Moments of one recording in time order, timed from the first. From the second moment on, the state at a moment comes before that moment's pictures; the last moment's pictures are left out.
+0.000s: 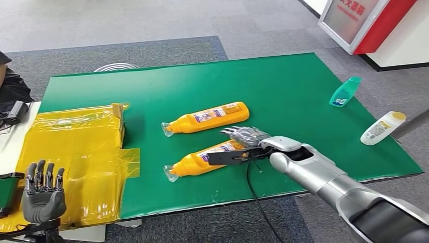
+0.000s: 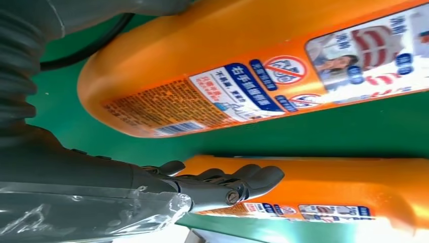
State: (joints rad) left arm 0.00 -0.07 0.40 -1.09 0.06 -0.72 -0.67; right arm -0.69 -0.14 0.71 -0.86 0.75 0.27 -0.05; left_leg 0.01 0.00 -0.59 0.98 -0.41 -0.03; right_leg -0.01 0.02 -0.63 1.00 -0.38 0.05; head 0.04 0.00
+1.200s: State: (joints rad) left arm 0.02 -0.05 0.37 -1.06 0.09 -0.71 -0.67; right arm -0.64 -0.18 0.79 -0.87 0.64 0.14 -0.08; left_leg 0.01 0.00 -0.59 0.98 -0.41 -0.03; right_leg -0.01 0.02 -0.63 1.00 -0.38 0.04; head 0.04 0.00
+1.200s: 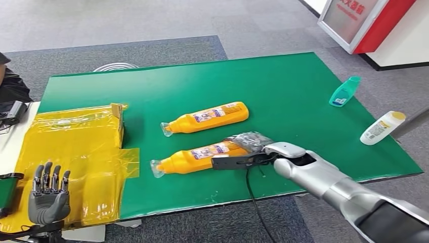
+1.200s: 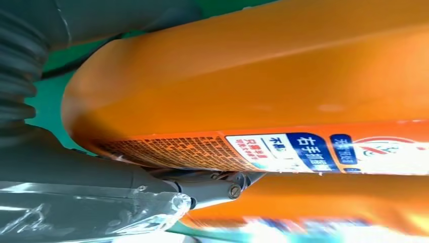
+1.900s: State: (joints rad) left arm 0.11 -0.10 0.23 -1.36 0.00 -0.62 -0.51; right arm -0.28 0.06 0.50 -1.28 0.62 -0.08 -0.12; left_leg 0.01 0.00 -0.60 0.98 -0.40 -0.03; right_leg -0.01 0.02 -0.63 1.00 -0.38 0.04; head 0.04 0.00
